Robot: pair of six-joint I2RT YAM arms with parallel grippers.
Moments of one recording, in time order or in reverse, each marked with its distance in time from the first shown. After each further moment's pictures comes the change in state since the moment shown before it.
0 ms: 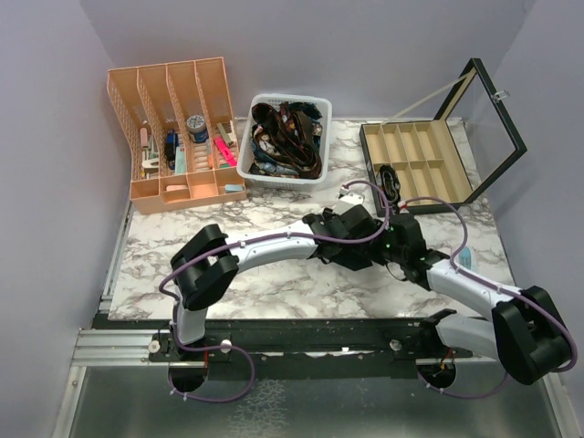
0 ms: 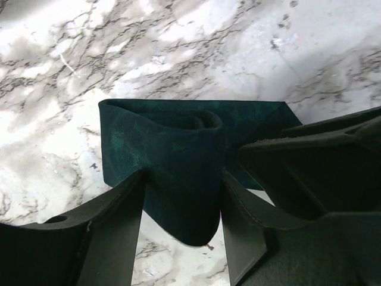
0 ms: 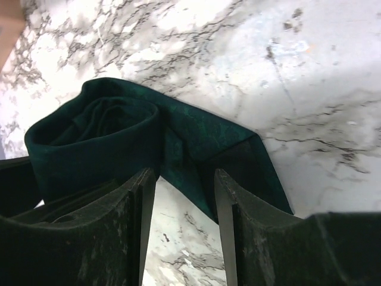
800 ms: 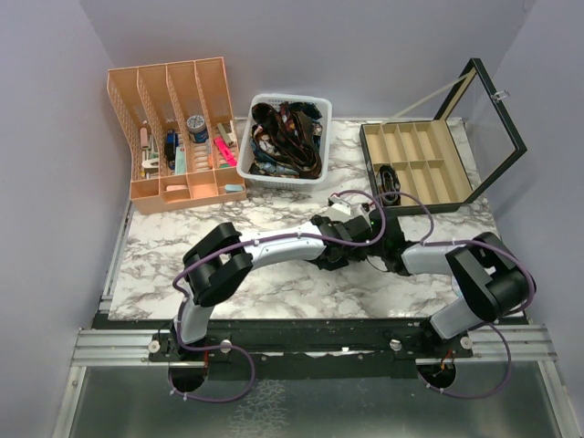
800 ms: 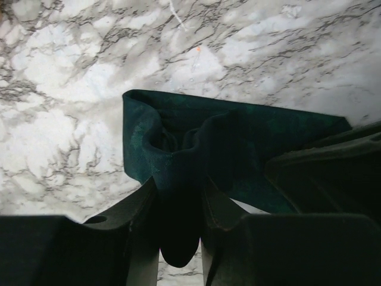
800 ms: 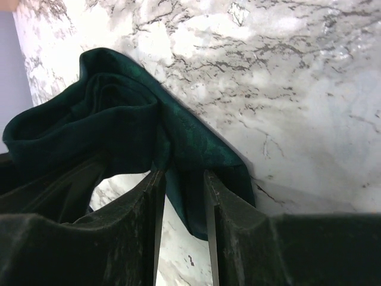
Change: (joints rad) left arm -0.007 0.072 0.031 -0.282 -0.241 -0.061; right arm 0.050 0.389 0.080 0.320 -0.261 -0.024
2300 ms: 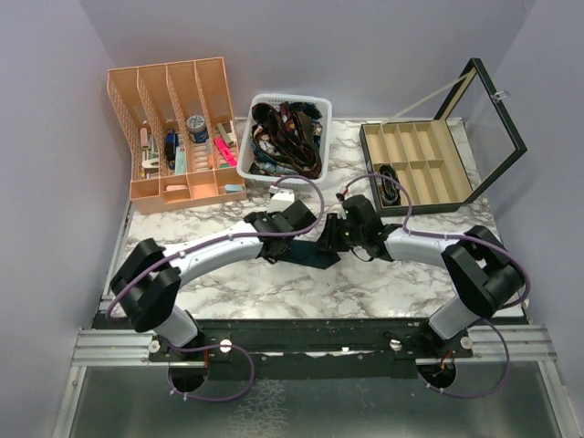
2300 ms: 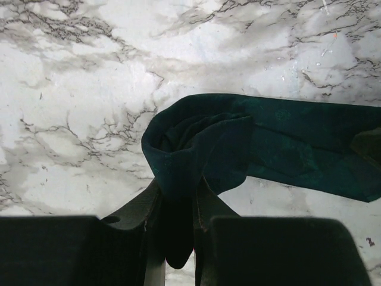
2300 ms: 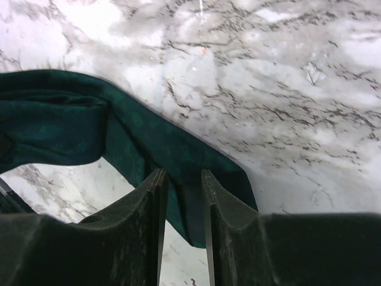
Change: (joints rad) left arm 0.218 -0.476 -0.435 0.153 0.180 -0.035; right arm 0.153 0.040 0.253 -0.296 0.180 -0.211
